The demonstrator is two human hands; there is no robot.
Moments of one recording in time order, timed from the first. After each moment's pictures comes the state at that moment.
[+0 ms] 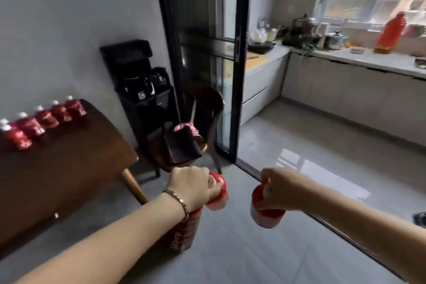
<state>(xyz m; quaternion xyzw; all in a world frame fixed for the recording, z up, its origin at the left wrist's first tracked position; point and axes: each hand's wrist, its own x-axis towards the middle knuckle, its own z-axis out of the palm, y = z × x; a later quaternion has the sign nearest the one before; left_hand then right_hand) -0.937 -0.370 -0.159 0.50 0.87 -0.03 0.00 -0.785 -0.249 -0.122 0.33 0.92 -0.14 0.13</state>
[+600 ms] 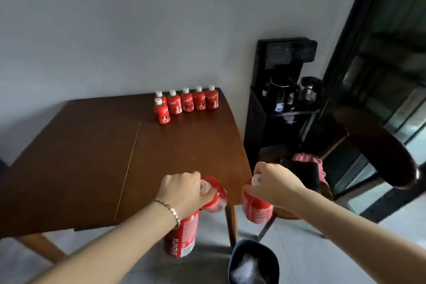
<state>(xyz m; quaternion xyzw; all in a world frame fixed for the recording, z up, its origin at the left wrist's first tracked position) -1.279 -0.530 -0.186 0.17 0.98 -0.03 0.06 -1.262 -0.334 -0.172 0.05 0.98 -0.17 0.12</state>
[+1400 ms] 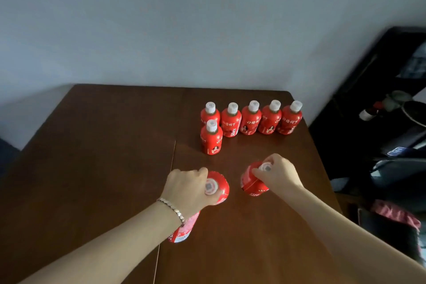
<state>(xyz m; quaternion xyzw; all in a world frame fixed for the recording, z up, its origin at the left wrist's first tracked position) -1.652 -0.708 -0.270 0.13 0.99 -0.01 0.09 -1.683 -0.508 -0.280 0.18 0.92 -0.32 0.15</state>
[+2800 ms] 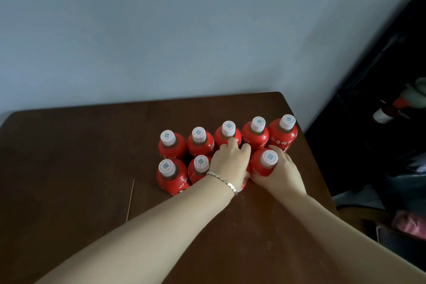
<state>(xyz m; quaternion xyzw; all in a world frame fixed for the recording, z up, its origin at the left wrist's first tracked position) -1.844 -0.548 -0.313 0.19 0.97 0.06 0.13 -1.815 -0.420 -0.361 0.14 0.91 -0.38 0.06</state>
